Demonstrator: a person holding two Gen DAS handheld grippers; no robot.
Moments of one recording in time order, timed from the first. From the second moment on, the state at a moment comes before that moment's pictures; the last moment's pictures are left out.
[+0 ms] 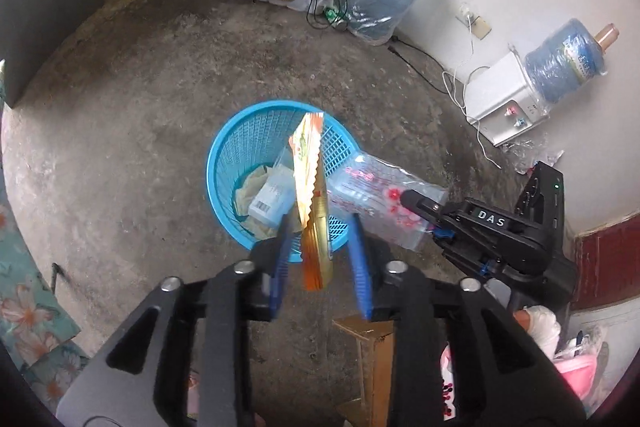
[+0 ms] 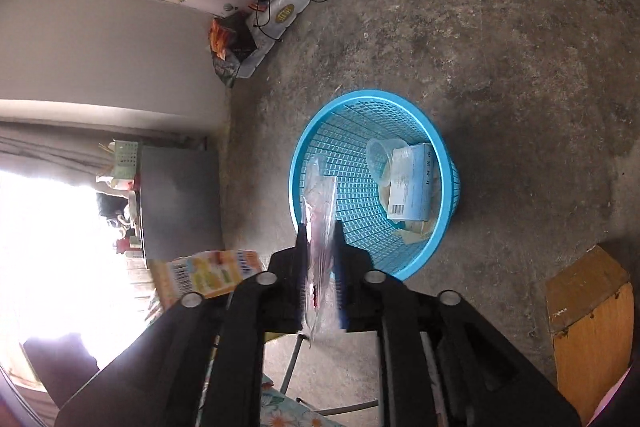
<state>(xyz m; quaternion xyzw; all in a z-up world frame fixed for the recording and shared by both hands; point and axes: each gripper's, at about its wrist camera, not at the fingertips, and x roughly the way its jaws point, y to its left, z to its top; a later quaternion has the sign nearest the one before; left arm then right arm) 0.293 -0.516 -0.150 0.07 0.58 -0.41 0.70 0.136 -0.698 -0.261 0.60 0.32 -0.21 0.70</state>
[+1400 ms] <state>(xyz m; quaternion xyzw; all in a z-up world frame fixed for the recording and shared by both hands) 0.147 -0.051 0.048 -0.16 0.41 -0.32 0.84 0.172 -0.429 -0.021 0.32 0.41 0.09 0.85</state>
